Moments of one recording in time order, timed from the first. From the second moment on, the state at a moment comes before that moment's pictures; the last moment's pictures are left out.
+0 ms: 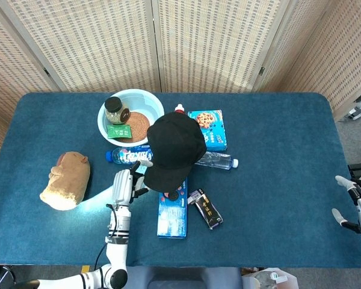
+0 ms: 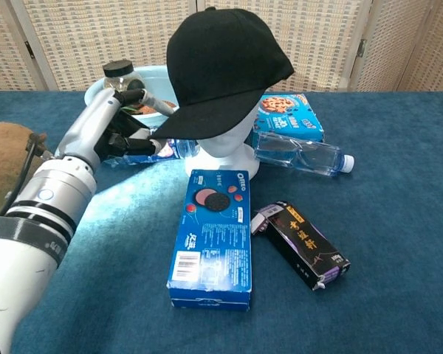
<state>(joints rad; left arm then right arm) -0.54 -2.08 -0.37 -1.29 1.28 1.39 -0.01 0.04 -1.04 0.04 -1.51 -1.51 1.47 0.19</state>
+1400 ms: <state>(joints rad) -0.69 -1.82 -0.47 -1.39 1.38 1.34 -0.12 0.04 -1.03 0.04 -1.52 -1.51 1.47 0.18</state>
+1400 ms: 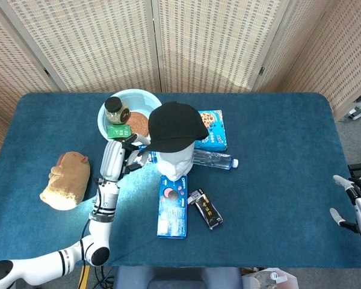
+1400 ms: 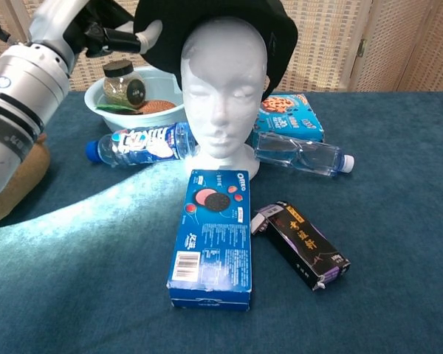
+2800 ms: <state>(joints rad) -0.64 -1.55 -0.51 -1.36 1.34 1.48 -0.11 0.05 -1.04 0.04 -1.52 -1.52 1.46 0.19</state>
